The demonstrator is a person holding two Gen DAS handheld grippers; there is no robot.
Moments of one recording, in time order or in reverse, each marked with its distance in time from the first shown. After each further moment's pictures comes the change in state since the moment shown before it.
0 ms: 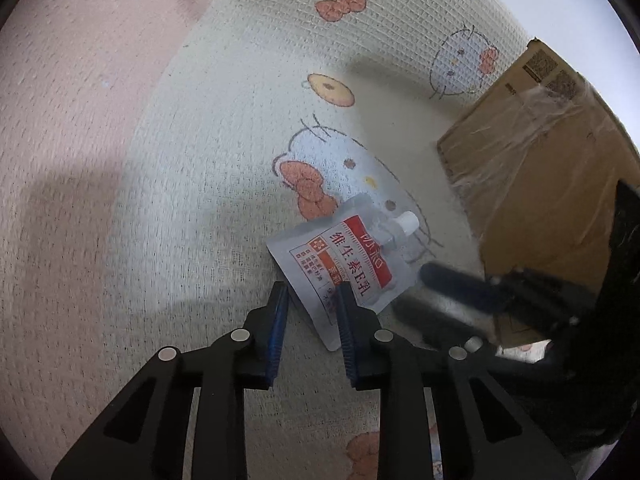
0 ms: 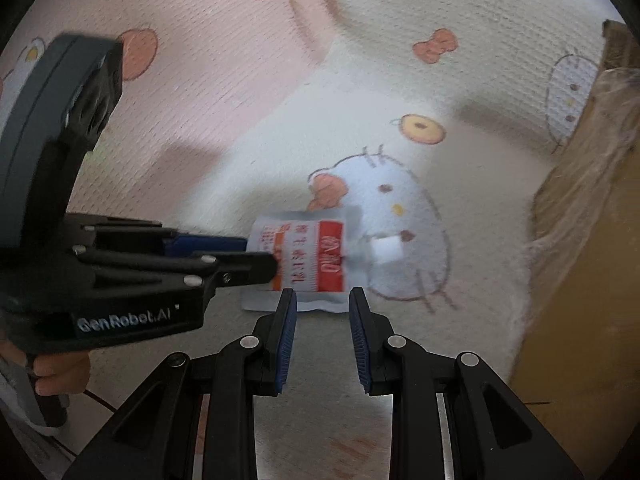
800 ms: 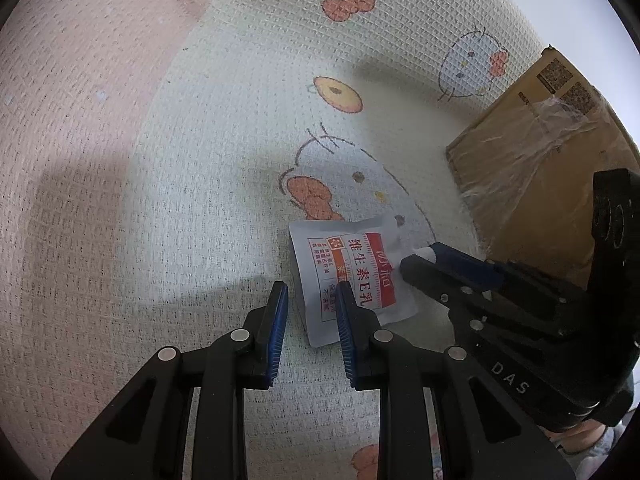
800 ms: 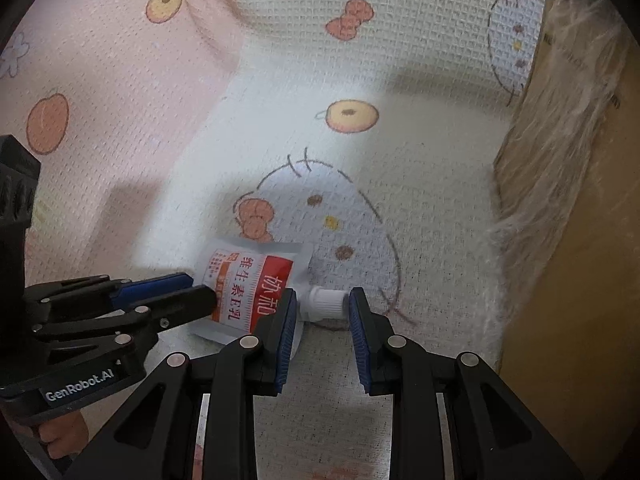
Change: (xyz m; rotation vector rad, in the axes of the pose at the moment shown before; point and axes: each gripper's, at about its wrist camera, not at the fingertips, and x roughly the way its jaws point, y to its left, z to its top) left arm 0.007 0.003 0.013 -0.005 0.034 0.013; right arm 0.017 -0.038 0.018 0.240 0.047 -0.079
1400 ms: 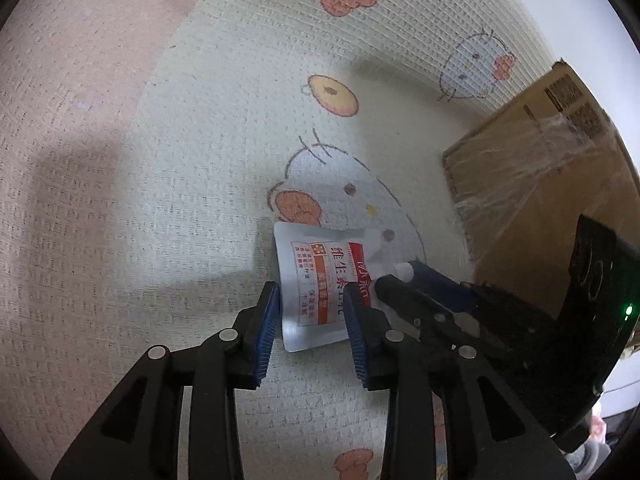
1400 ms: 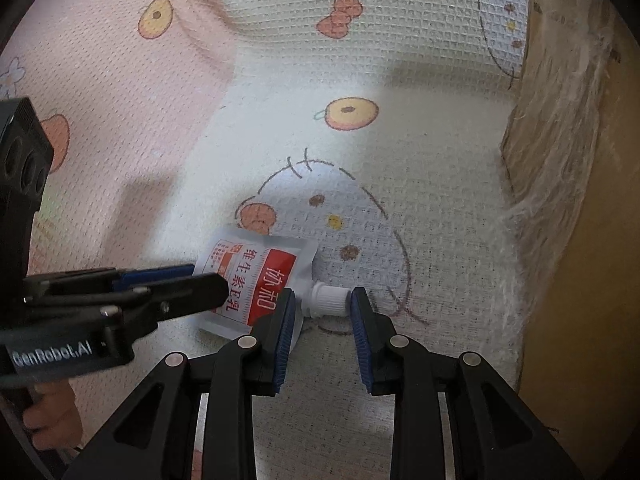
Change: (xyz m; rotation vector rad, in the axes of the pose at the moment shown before) left arm 0.008 -0.002 0.016 -0.029 0.068 -0.026; right arm 0.010 -0.007 -0.001 0.050 -0.022 0.065
